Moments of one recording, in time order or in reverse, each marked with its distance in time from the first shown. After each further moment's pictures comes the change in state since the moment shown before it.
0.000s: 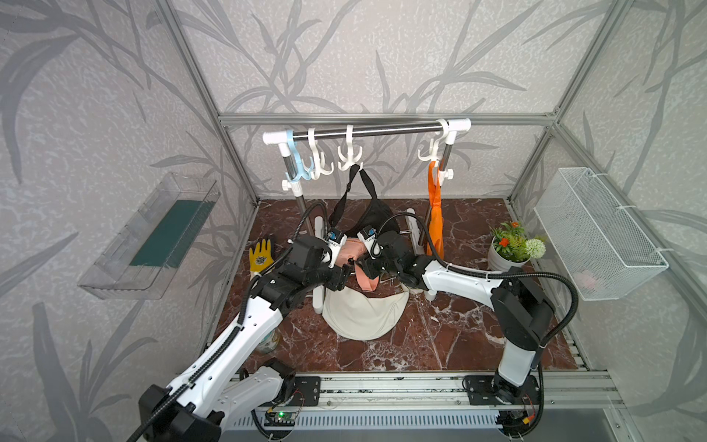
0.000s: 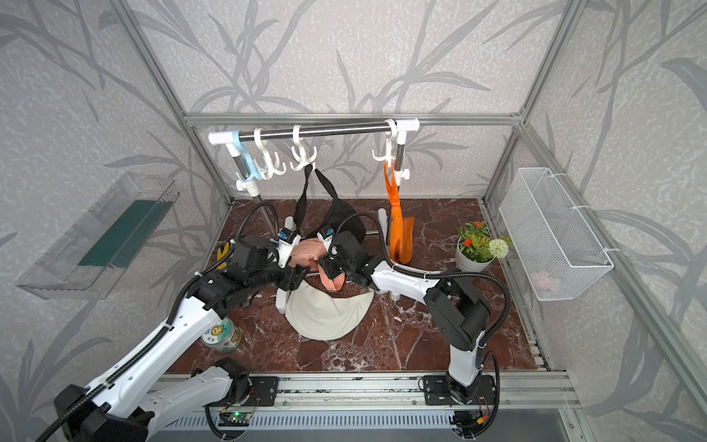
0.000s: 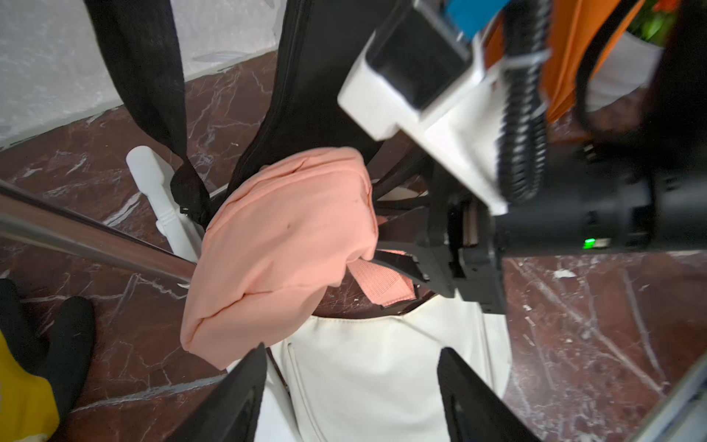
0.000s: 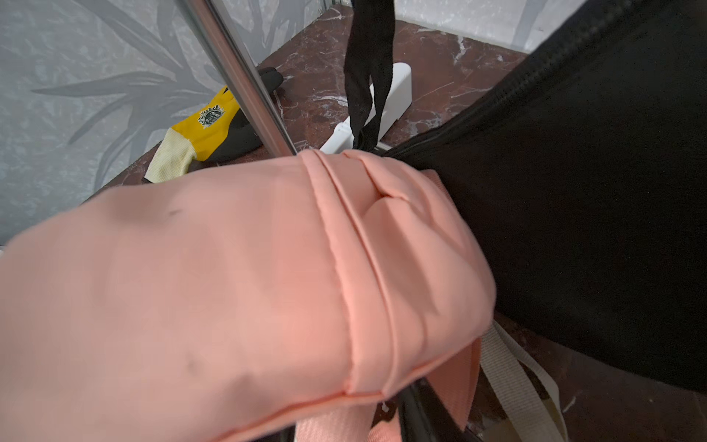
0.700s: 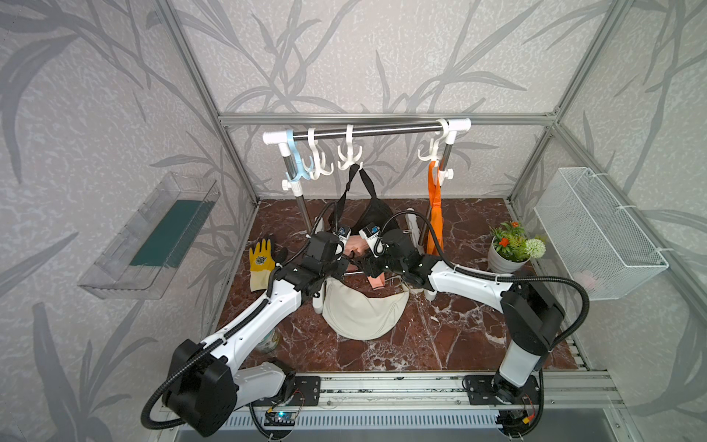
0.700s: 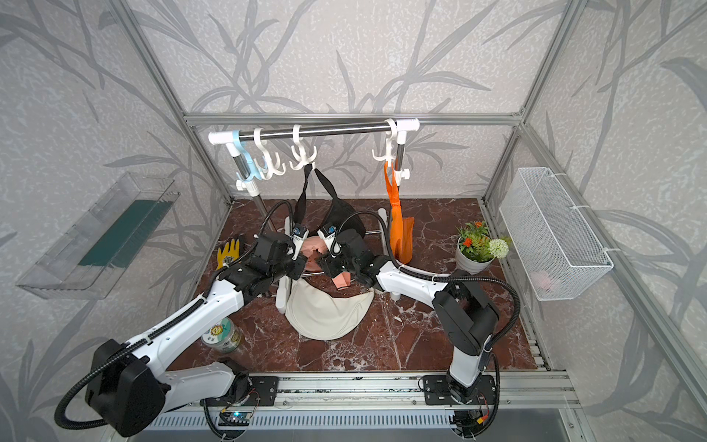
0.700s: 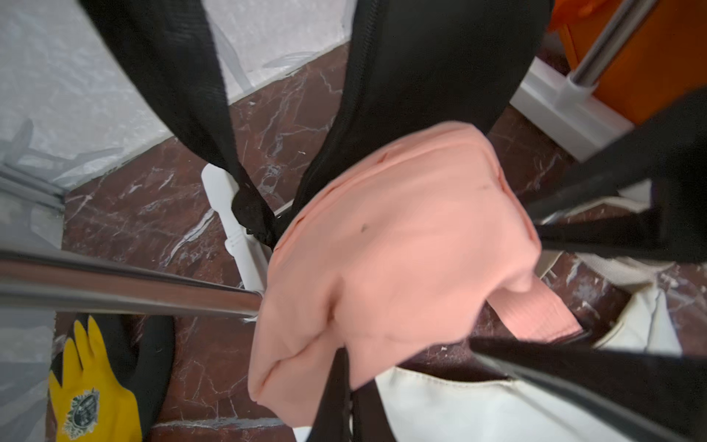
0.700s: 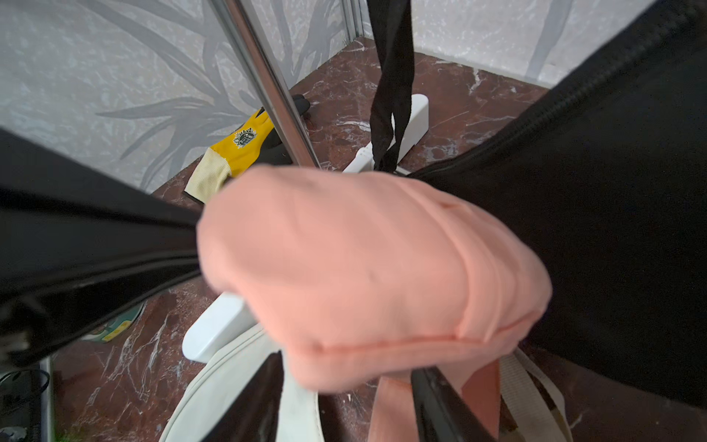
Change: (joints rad) left arm -0.006 0.160 -0.038 0.252 -0.220 0.050; right arm -0.016 -0.090 -0.075 0.049 -0.061 -0.004
